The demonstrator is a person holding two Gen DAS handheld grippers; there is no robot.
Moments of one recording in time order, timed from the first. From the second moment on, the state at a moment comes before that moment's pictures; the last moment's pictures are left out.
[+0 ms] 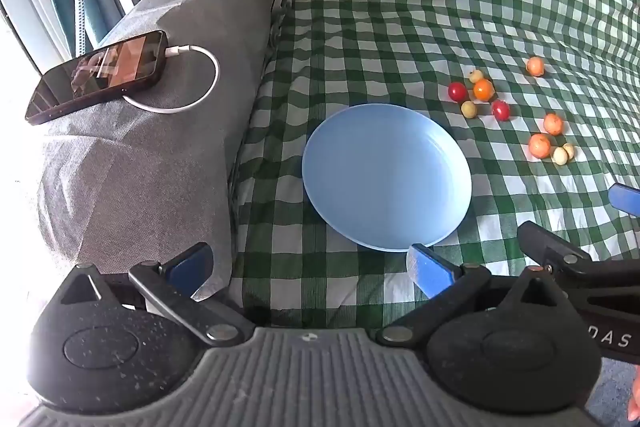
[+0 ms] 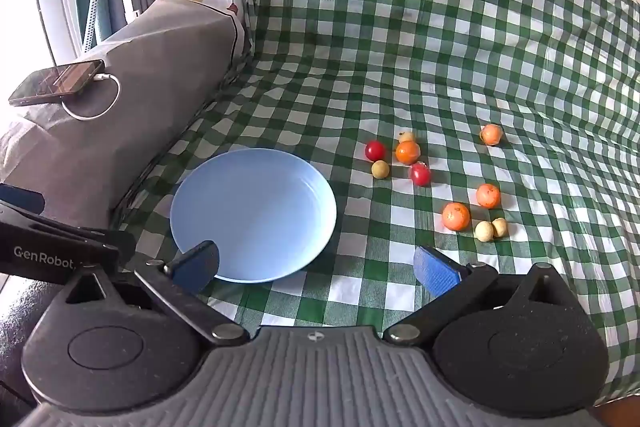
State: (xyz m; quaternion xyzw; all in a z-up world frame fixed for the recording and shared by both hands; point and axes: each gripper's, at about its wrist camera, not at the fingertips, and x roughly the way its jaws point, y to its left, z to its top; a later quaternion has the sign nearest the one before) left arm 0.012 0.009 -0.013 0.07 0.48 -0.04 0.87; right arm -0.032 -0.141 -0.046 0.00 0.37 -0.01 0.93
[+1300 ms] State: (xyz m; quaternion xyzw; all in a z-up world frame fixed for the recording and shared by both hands) left arm 0.021 0.007 -0.024 0.09 0.50 -0.03 0.86; right arm -0.031 -0.133 -0.053 0.00 0.38 -0.01 0.93
